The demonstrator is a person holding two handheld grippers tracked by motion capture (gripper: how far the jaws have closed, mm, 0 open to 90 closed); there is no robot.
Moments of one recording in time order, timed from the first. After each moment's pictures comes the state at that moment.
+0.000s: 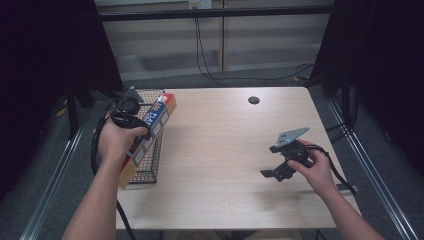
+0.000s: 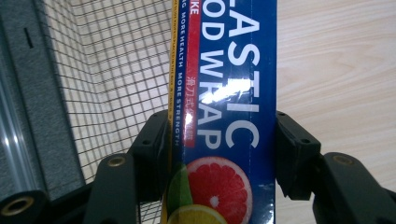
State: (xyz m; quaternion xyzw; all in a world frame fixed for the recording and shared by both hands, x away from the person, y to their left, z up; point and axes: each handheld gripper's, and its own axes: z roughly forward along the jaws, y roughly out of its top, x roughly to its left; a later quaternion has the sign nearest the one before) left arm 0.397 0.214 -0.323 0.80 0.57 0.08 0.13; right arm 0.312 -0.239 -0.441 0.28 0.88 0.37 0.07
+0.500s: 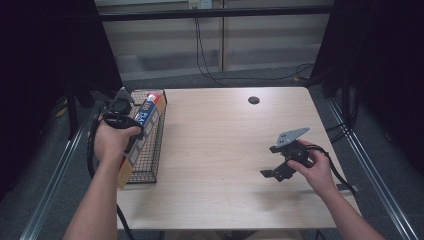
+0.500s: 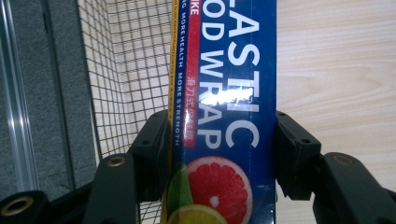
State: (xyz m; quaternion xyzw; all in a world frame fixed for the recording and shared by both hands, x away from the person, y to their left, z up) left arm 0.397 0.233 -0.326 0.77 0.62 0.10 0.13; right arm 0.312 -0.239 -0.441 0.28 0.88 0.37 0.07
